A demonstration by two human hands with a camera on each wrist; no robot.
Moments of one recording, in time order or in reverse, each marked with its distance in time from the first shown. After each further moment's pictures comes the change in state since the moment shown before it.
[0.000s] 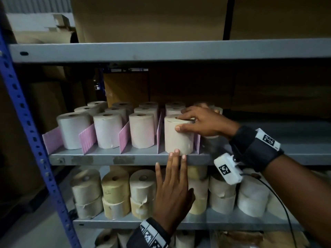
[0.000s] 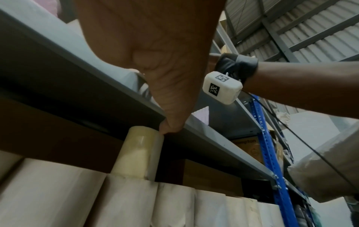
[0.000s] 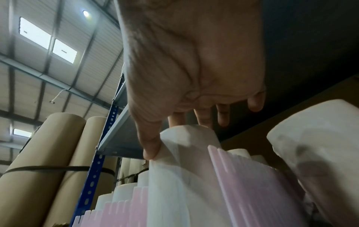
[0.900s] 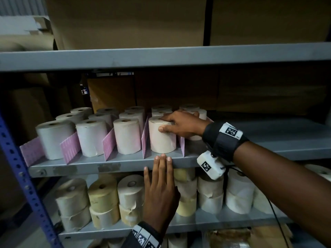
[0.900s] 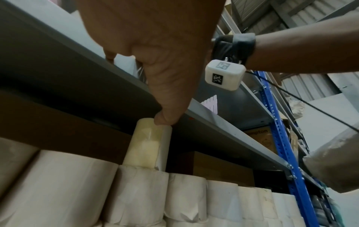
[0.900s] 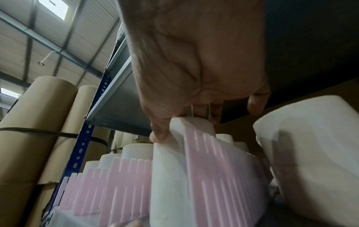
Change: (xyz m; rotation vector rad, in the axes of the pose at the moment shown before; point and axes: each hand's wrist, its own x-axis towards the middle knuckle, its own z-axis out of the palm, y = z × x) left_hand 0.009 0.007 0.002 -0.012 -0.012 -0.060; right_hand 0.017 -0.004 0.006 -0.069 -0.046 0.102
